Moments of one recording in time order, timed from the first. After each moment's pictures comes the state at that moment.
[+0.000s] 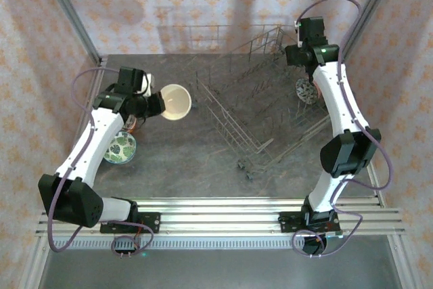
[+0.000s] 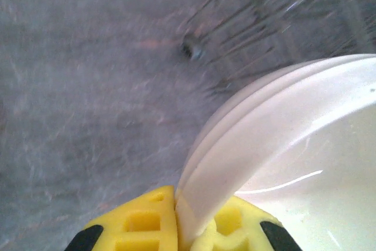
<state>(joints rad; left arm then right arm) -0.13 1.34 1.31 -0.87 0.23 -0.43 0.16 1.78 1.98 -0.90 0.31 -0.10</state>
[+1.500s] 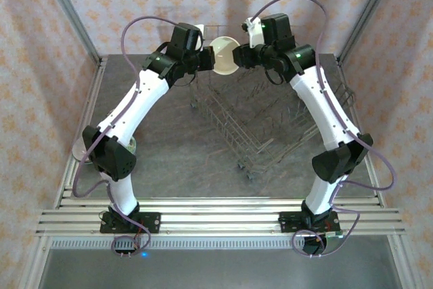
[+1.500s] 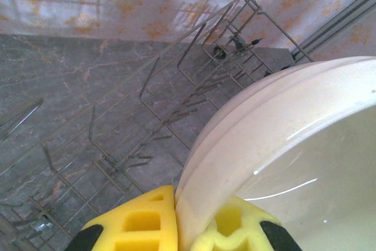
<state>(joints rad) -0.45 1.84 2.00 -0.75 0.05 -0.48 0.45 1.77 2.09 -0.91 -0.18 0.08</state>
